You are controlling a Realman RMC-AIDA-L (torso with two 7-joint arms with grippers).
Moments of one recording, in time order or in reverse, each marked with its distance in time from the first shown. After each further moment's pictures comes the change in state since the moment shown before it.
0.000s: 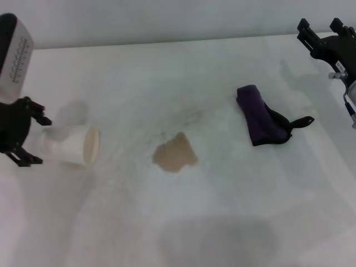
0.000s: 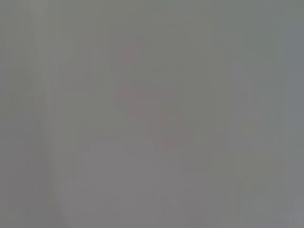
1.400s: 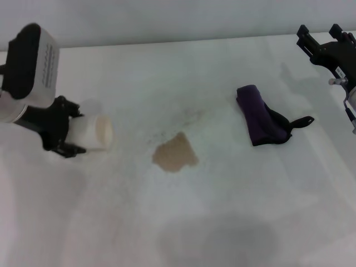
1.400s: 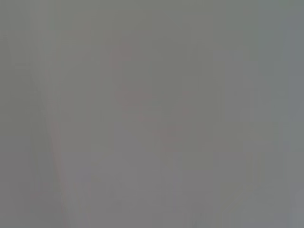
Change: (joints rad) left arm 0.083 0.001 -0.002 0.186 -0.188 -0.166 -0.025; right arm -0.013 0.000 -0.008 0.010 -0.008 0.009 0.003
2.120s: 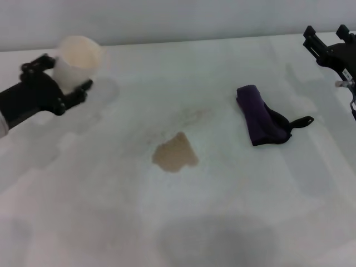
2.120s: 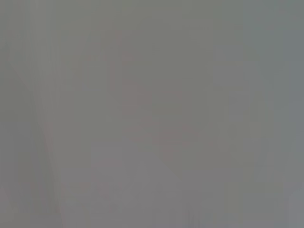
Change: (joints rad) left arm 0.446 0.004 0.000 0.210 -1.117 0.023 0.378; right arm -0.024 -0.004 -0.004 -0.009 0.000 0.025 0.000
